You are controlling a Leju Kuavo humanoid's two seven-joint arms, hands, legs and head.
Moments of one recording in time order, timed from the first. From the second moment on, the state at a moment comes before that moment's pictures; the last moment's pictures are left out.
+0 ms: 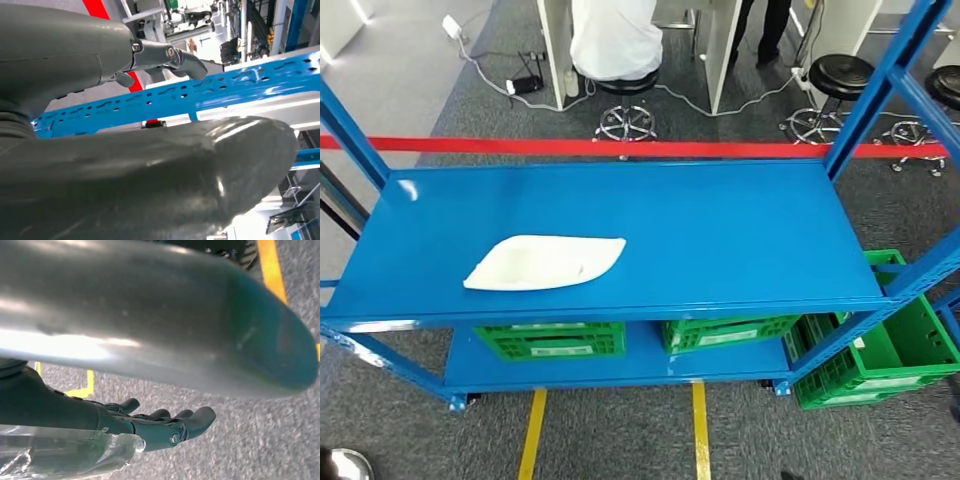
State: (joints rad) left arm 0.26 -0.17 0.10 -1.73 -0.08 0.30 -0.68; right arm -0.08 0.16 -1.27 -0.21 1.14 0.04 -0.33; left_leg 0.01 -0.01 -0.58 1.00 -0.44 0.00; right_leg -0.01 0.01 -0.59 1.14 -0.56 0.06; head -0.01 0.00
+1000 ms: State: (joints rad) left arm 0.26 -0.16 0.10 -1.73 -0.08 0.30 -0.68; right arm -0.08 0.16 -1.27 -0.21 1.14 0.04 -0.33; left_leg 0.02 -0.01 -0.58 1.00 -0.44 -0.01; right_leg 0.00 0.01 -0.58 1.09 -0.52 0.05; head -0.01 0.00
